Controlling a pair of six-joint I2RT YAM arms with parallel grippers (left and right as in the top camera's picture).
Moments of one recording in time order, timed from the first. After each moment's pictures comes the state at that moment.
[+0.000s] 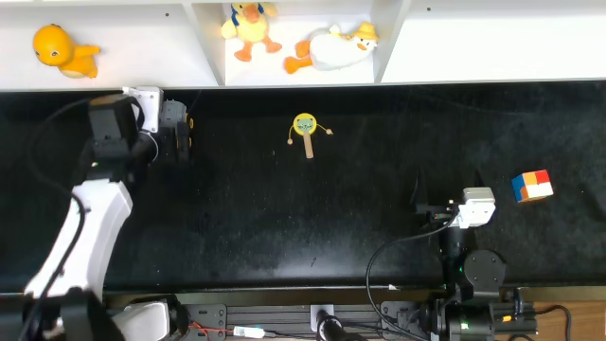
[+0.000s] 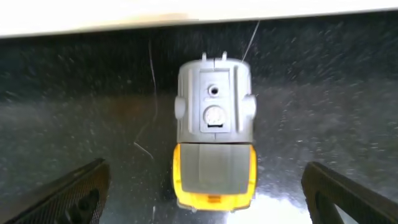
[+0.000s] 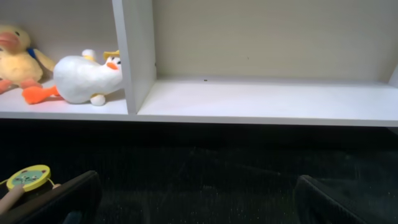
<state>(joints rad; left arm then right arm) 0.09 1.41 0.82 -0.30 0.05 0.12 -0.03 0.01 0.02 -0.03 -0.05 0.00</state>
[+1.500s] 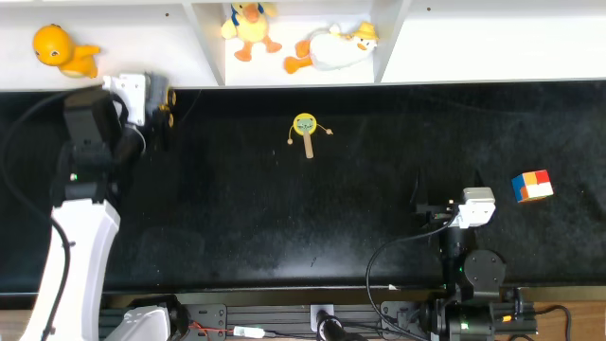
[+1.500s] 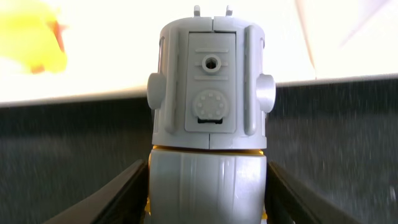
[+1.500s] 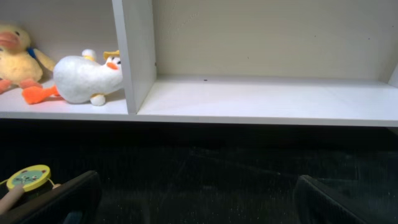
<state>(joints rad) 0.09 1.25 0.94 -0.40 0.07 0.12 -0.03 0.01 0.02 -0.03 -0.05 0.00</state>
